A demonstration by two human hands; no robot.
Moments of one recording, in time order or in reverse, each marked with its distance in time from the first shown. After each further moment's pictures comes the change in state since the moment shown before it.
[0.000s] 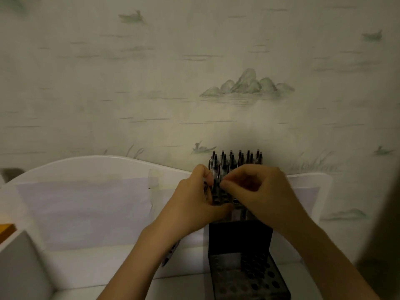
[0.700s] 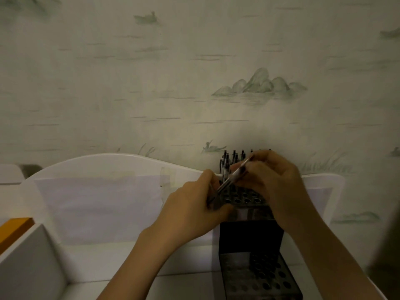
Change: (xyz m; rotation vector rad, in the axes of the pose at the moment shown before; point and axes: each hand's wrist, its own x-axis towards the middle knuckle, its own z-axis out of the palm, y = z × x) left_hand -0.017 -0.007 -0.017 0.346 -0.012 0.031; right_hand 0.010 -0.007 0.011 0.673 0.140 0.163
